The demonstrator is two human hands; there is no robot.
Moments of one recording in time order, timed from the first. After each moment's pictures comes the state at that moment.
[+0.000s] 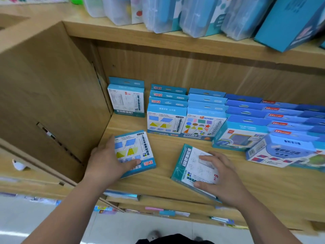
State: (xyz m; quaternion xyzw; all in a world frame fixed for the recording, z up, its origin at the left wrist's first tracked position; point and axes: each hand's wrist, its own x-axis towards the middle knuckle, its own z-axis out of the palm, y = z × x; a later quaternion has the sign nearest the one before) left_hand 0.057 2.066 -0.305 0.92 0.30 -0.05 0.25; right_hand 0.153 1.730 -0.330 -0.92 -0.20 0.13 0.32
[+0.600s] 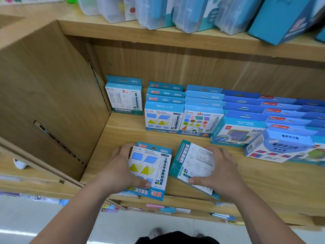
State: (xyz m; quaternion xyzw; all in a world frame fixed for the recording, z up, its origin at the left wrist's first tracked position) left_hand 0.047 2.034 -0.286 0.88 0.24 -0.14 0.39; right_hand 0.154 1.744 -0.315 -0.95 -0.13 0.13 0.27
